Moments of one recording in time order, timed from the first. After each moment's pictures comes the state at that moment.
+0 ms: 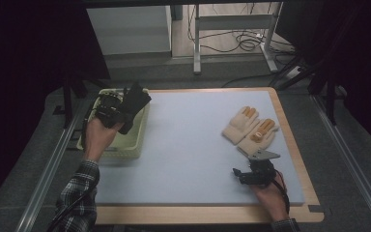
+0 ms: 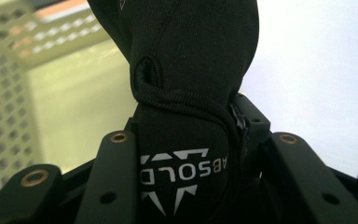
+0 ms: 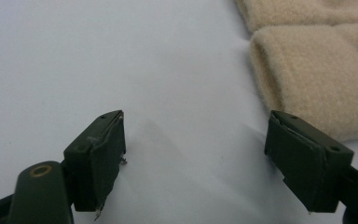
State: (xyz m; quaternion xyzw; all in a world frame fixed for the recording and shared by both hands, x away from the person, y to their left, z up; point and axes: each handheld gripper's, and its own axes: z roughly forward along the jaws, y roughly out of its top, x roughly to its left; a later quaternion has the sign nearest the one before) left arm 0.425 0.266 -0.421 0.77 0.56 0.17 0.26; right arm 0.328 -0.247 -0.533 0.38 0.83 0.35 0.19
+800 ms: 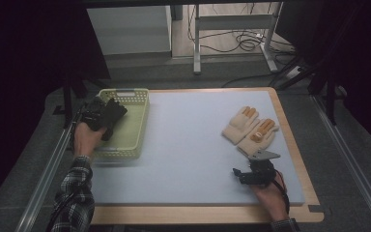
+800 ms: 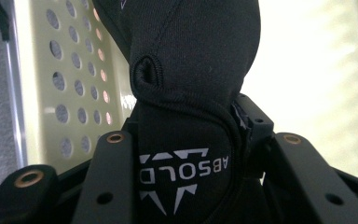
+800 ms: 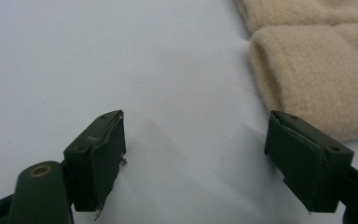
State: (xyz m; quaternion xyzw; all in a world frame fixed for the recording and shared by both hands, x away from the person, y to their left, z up) left arm 0.460 0.325 -0.482 0.74 0.65 0.13 0.15; right arm 0.328 -0.247 -0.533 0.38 0.83 0.35 0.19
